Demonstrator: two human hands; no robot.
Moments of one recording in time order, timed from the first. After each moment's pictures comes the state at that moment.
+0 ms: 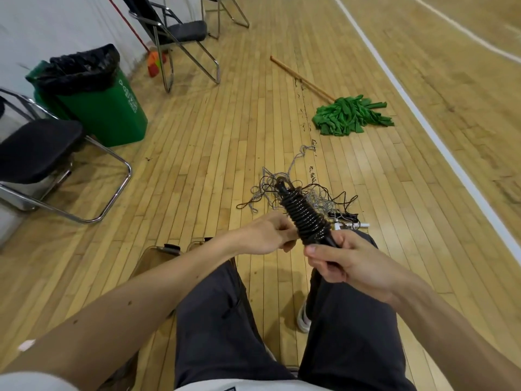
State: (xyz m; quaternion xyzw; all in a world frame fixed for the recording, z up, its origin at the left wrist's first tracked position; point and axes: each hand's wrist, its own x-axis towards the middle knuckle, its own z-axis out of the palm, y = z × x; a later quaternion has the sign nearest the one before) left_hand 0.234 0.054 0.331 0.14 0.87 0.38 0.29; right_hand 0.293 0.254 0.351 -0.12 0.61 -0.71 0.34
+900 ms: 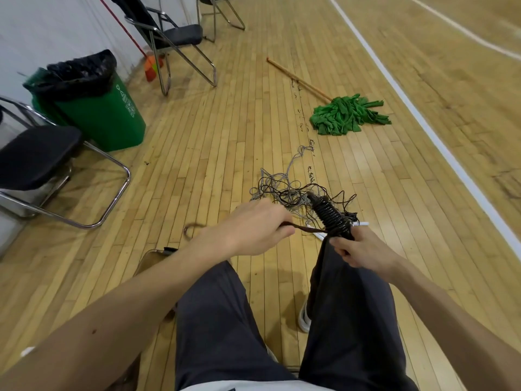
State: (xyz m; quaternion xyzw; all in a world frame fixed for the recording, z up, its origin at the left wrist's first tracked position) left_hand 0.250 0.056 0.389 0.25 0.95 0.08 0.14; right_hand 0.255 0.291 0.287 0.05 0.76 -0.60 0.26
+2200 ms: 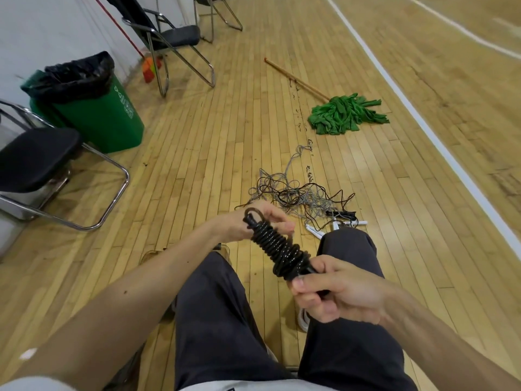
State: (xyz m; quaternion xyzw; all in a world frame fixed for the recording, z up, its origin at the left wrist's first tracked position) left_hand 0.222 0.041 0.355 0.17 0.81 0.42 0.36; right_hand 0.317 0.248 0.346 -0.13 0.46 -0.71 0.51
